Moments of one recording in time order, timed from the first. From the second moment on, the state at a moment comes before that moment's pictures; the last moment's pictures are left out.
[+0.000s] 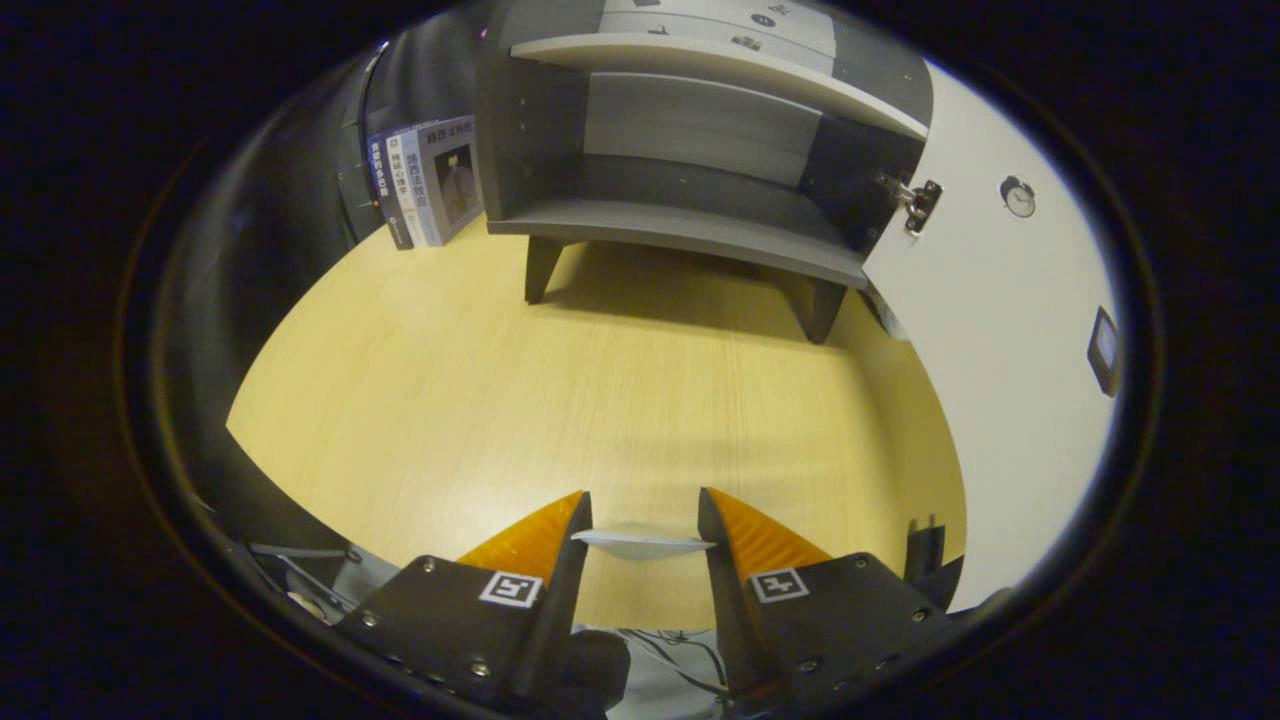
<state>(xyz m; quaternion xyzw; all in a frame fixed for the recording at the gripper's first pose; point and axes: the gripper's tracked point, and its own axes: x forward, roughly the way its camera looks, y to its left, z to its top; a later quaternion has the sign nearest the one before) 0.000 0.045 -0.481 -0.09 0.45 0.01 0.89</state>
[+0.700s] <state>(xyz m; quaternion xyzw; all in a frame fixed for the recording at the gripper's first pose) 0.087 0.077 -0.265 -0.05 0.27 0.03 0.96</state>
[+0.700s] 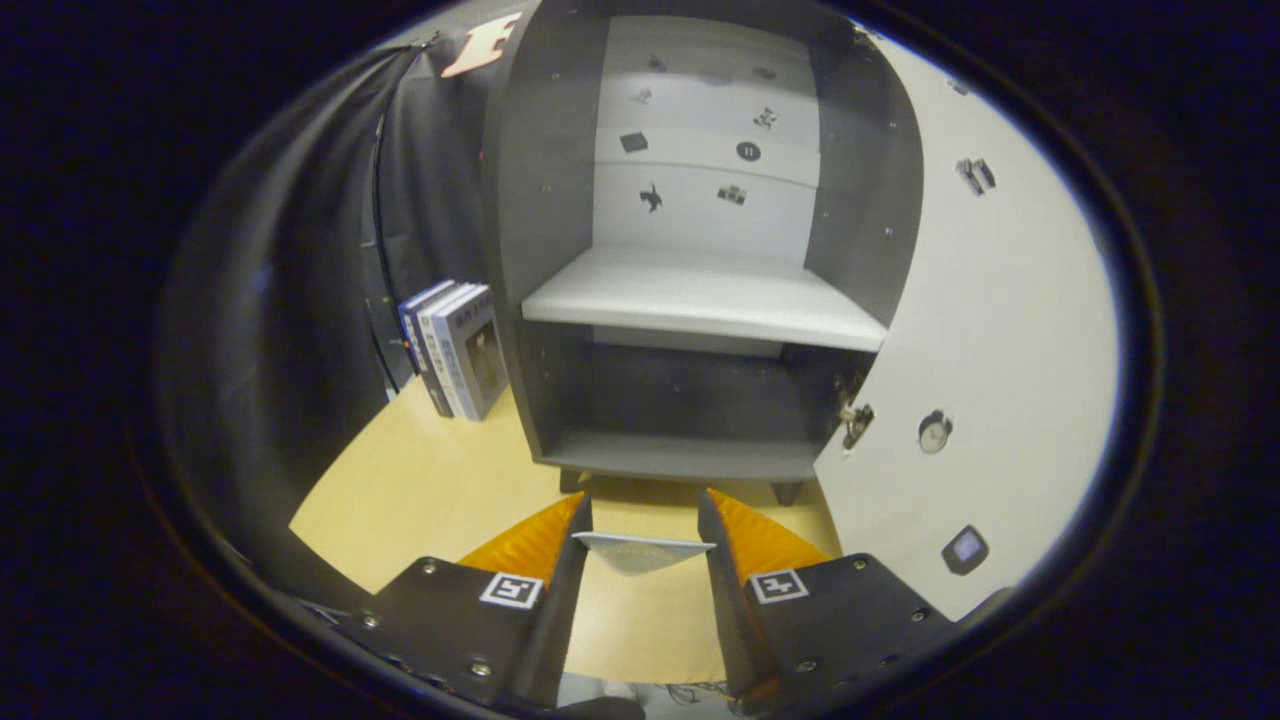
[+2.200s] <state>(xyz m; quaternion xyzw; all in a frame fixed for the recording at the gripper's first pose) 0.325 0.092 -0.163 -0.02 0.16 0.02 0.99</state>
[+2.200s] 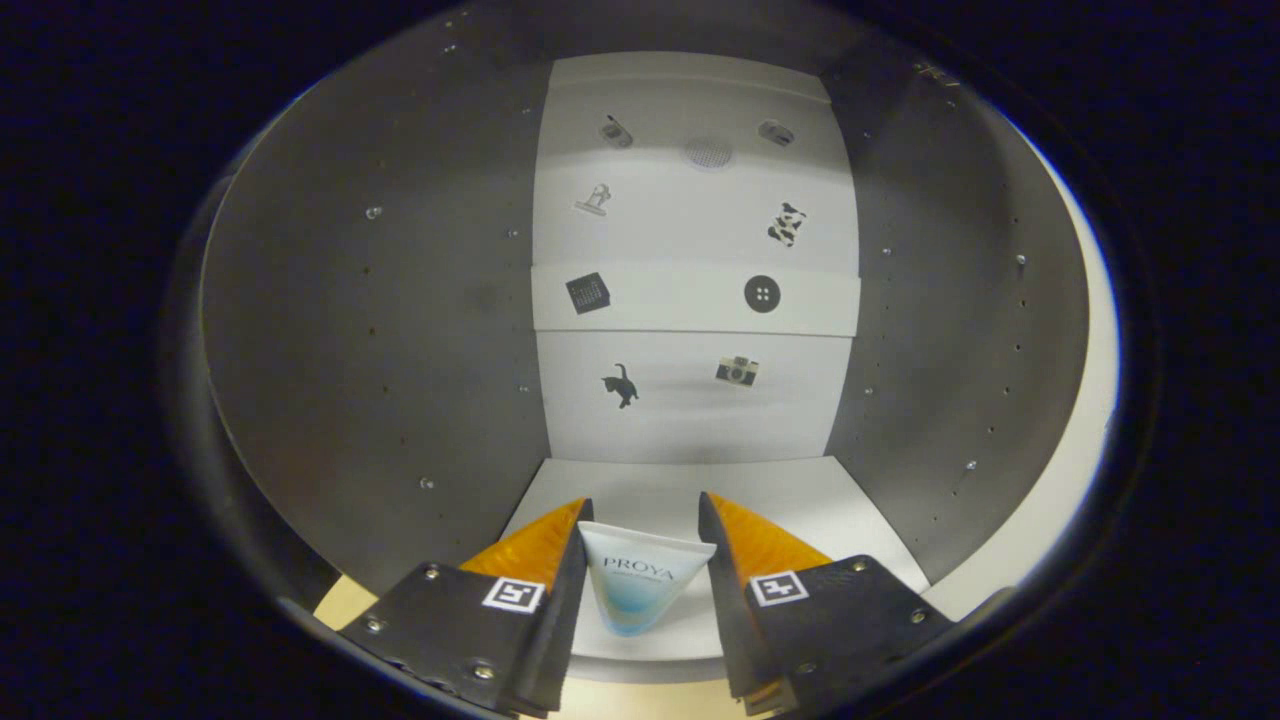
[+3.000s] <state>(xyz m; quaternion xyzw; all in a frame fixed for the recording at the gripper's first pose) 0.318 0.092 -0.130 0.00 0.11 0.03 0.99</state>
